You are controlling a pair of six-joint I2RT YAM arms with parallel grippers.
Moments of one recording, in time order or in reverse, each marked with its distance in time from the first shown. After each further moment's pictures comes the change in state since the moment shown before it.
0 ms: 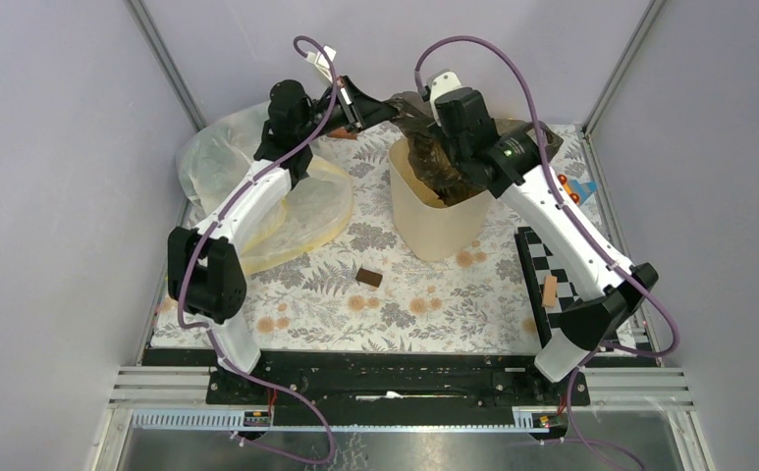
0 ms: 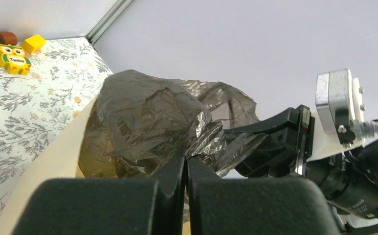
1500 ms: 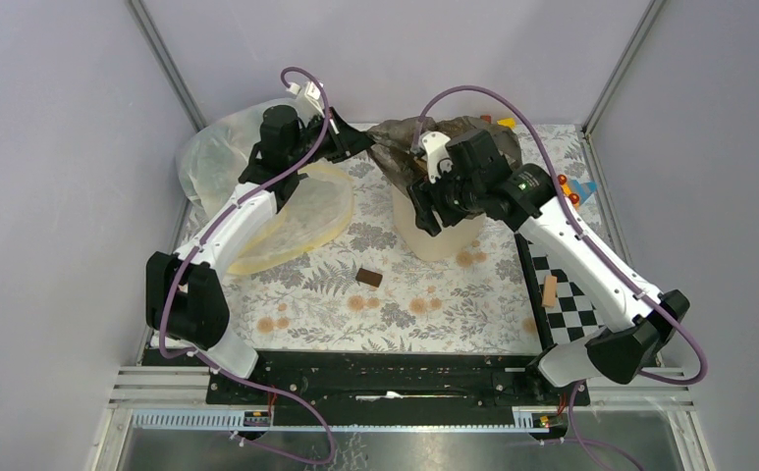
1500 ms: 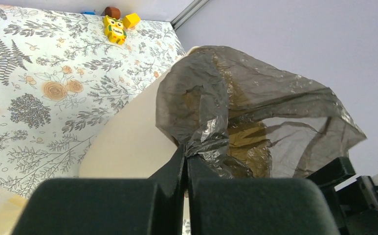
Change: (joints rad) left arm 0.020 -0.157 -0.225 -0.214 -0.199 0.241; right arm 0.026 -0.185 -0.277 -0.090 -0.652 0.135
